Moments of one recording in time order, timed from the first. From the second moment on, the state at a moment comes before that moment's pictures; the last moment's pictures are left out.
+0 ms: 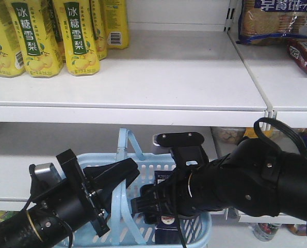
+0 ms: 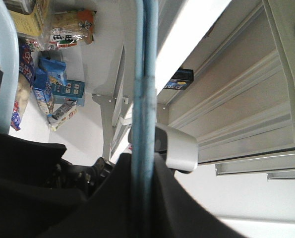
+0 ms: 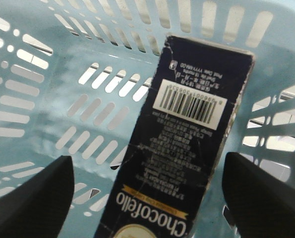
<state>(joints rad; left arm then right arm) -0.69 1.41 -0.32 0.21 -1.09 -1.90 0.79 1.49 -0.94 0.02 0.59 0.54</state>
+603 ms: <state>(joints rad) -0.69 1.41 -0.32 0.21 -1.09 -1.90 0.79 1.57 -0.94 -0.03 0.56 0.54</state>
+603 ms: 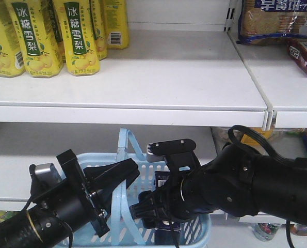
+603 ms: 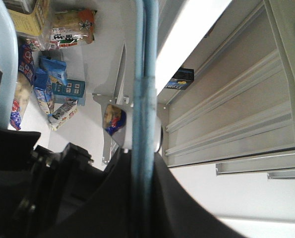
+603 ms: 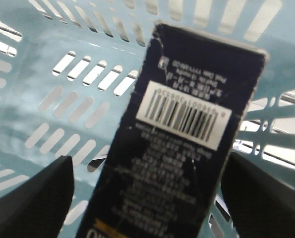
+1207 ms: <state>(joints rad) -0.69 1.41 -0.31 0.21 -1.08 -1.90 0.79 1.59 -0.94 -0.04 0.54 0.54</state>
